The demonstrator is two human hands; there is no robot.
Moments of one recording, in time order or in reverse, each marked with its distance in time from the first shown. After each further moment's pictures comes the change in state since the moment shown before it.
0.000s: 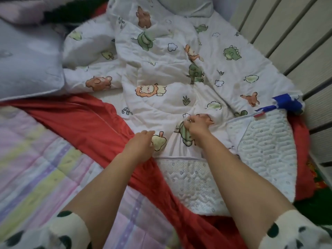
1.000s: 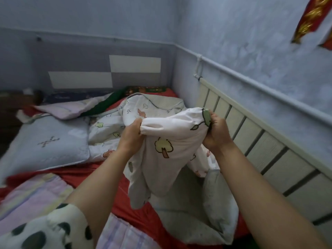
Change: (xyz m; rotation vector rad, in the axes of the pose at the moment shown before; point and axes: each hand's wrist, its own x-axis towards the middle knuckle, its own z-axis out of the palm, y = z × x) left_hand -0.159 0.114 -0.296 -0.403 0.699 0.285; right_hand -0.269 -0.298 -0.194 1.034 -0.301 -0.442
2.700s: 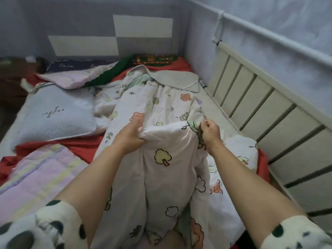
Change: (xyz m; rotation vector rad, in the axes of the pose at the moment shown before) left_hand -0.042 -0.086 0.027 0.186 -0.308 -0.211; right_hand 0.042 0.146 -0.103 -0.846 0.479 0.018
